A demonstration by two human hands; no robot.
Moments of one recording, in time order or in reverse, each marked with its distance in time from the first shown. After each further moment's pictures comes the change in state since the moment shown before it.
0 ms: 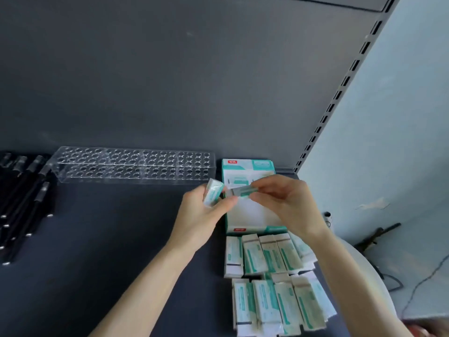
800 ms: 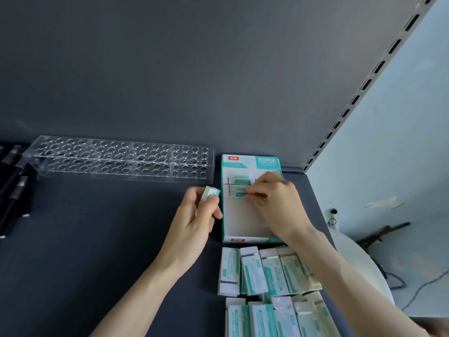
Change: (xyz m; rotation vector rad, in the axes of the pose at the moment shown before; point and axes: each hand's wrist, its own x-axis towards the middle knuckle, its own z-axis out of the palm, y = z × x) left_hand 0.002 -0.018 0.003 -0.118 0.010 -0.064; right_hand 0.035 0.033 0.015 -0.656 -0.031 -0.217
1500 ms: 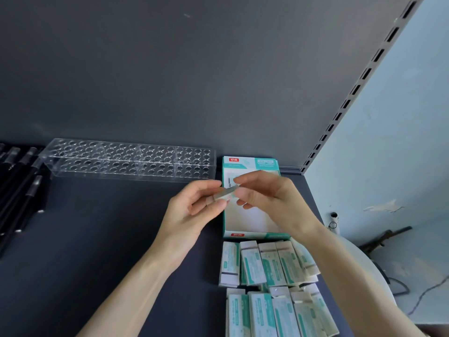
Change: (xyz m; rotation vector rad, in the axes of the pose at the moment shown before) left_hand -0.002 0.005 -0.013 -0.241 -0.139 0.090; right_hand -0.010 -0.028 -0.028 0.828 -0.236 0.151
